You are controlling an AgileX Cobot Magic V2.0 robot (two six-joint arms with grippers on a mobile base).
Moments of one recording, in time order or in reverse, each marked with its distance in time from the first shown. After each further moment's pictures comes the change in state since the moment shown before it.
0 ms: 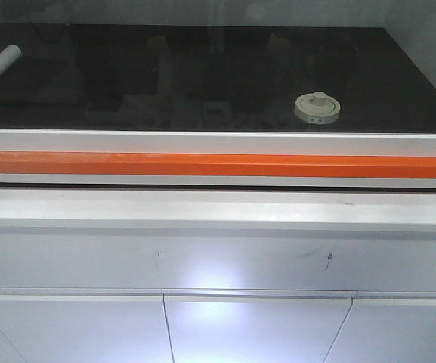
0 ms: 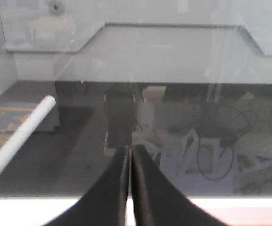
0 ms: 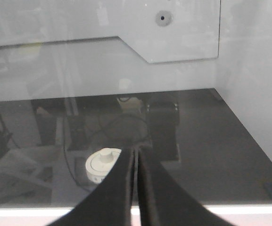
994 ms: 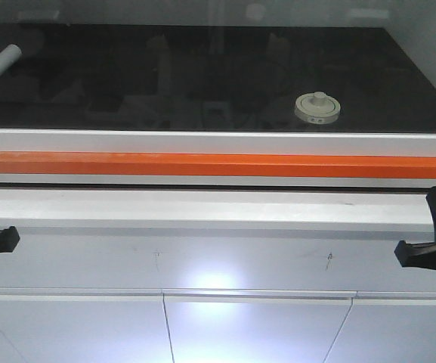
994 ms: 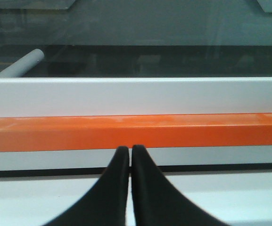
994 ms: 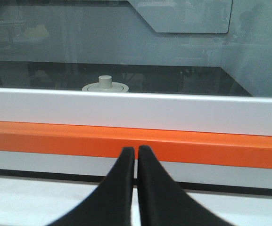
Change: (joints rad) left arm 0.000 0.158 0.488 0.039 -0.639 0.000; right arm 0.000 0.178 0.499 0.079 -0.669 -0.199
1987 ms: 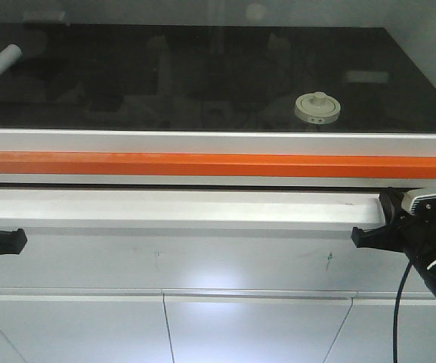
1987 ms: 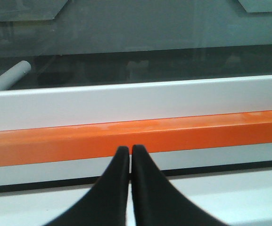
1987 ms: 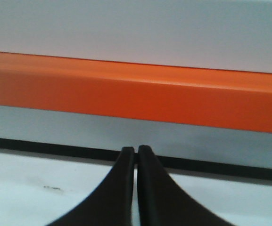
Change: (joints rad) left arm 0.000 0.026 0.000 0.051 -0.051 0.000; right arm 0.000 0.596 -0.166 0.000 -0.318 -0.063
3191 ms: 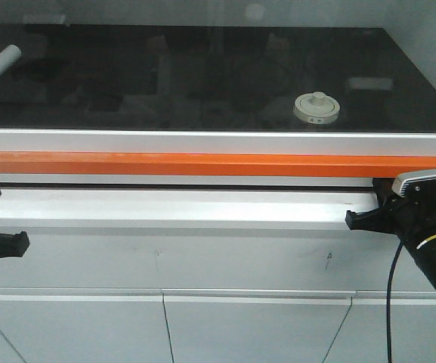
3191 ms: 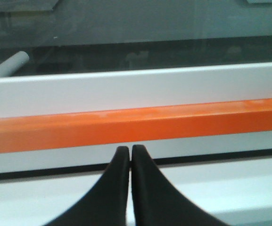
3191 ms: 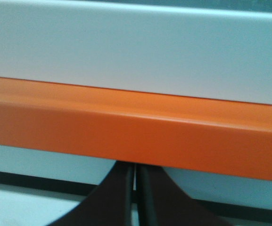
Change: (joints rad) left arm 0.000 0.026 0.000 0.001 0.015 -0.001; right arm 0.000 0.069 -0.113 -0.018 0.015 -0.001
